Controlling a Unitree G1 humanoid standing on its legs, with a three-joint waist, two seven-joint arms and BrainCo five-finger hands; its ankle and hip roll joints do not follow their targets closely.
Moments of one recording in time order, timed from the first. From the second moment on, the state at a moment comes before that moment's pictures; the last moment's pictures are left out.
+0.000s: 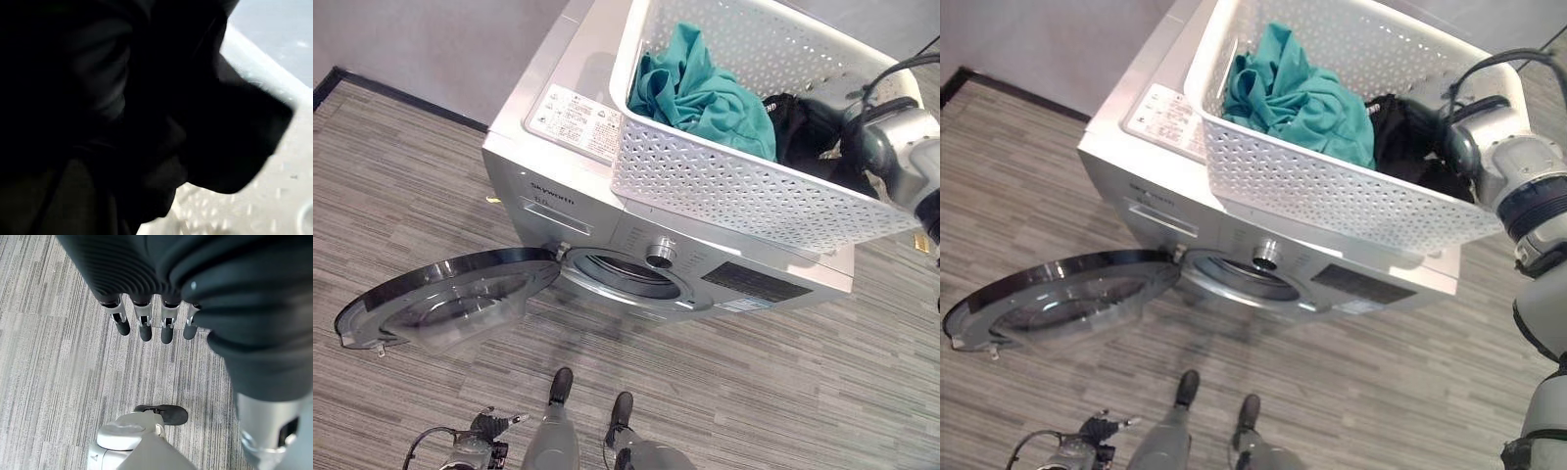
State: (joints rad) left arm -0.16 0.34 -0.18 1.38 -0.16 -0.09 0.11; right arm -1.42 -0.96 1.06 0.89 -0.45 -0.10 0.00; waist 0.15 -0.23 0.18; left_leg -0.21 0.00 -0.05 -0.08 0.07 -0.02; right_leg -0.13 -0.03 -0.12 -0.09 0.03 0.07
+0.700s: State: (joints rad) left arm 0.03 0.27 -0.17 1.39 -0.15 -0.08 0.11; right arm -1.35 -0.65 0.36 0.96 0.57 -0.11 -0.22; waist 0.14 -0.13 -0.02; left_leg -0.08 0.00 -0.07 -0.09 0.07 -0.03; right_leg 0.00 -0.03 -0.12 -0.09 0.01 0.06
